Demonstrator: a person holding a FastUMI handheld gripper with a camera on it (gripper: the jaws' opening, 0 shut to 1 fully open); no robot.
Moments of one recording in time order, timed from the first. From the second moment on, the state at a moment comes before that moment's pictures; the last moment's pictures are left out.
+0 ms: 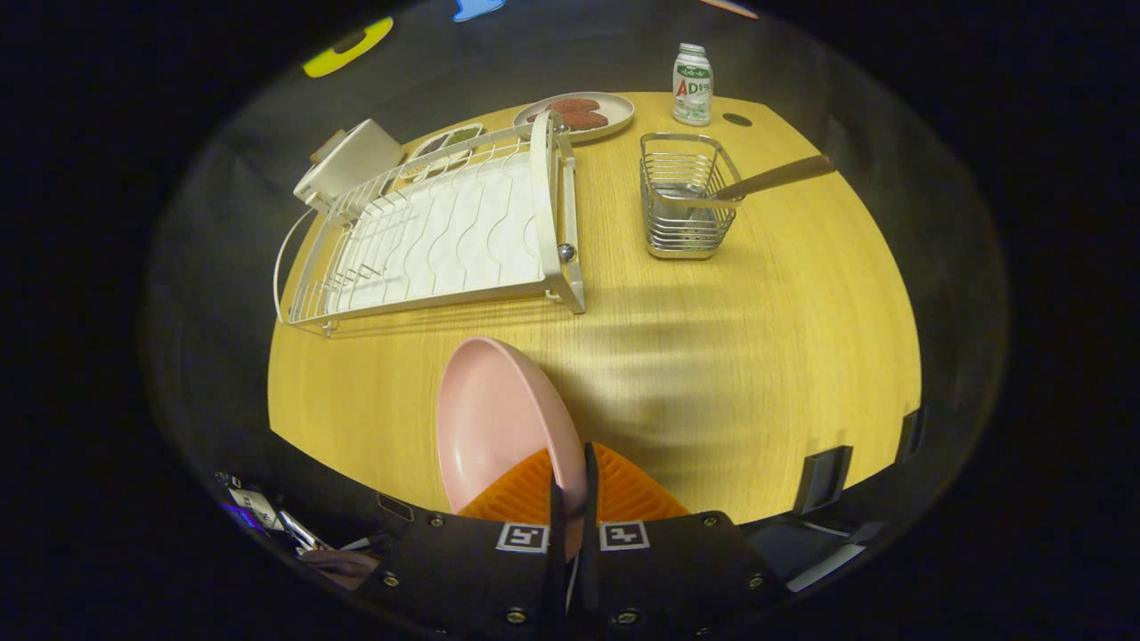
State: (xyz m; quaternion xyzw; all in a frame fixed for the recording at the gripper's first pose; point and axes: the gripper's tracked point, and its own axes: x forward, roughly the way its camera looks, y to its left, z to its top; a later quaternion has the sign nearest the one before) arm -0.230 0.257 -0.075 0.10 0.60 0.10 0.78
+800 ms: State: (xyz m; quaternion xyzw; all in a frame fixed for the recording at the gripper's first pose) arm -0.232 0.206 -0.103 0.15 0.56 0.12 0.81
